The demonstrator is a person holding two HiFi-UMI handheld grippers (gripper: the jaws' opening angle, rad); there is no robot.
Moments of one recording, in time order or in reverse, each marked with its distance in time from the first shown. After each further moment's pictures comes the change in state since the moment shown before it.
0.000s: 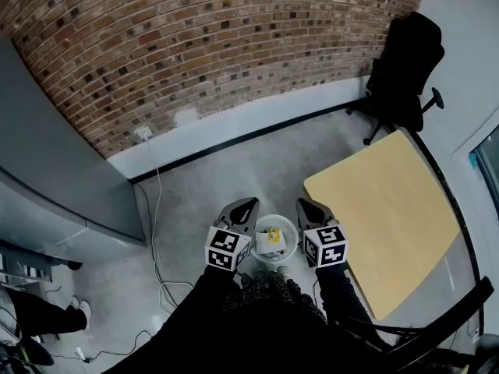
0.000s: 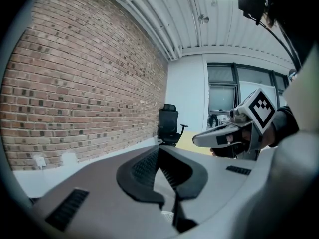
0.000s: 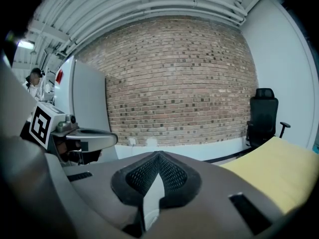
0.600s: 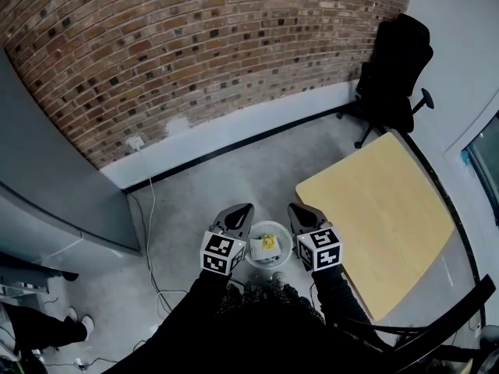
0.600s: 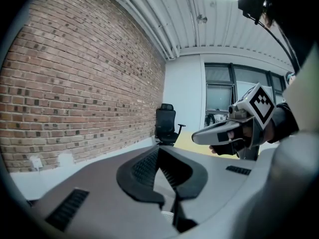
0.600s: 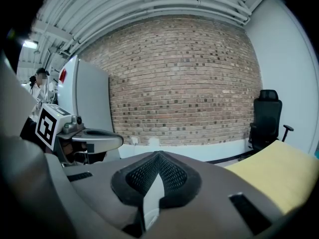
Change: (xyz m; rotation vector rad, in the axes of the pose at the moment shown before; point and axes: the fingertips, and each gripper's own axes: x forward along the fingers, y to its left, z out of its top) left arm 0.007 -0.003 -0.002 0.006 0.003 -0.036; right arm -0.002 0.005 0.005 -0.026 0.007 0.034
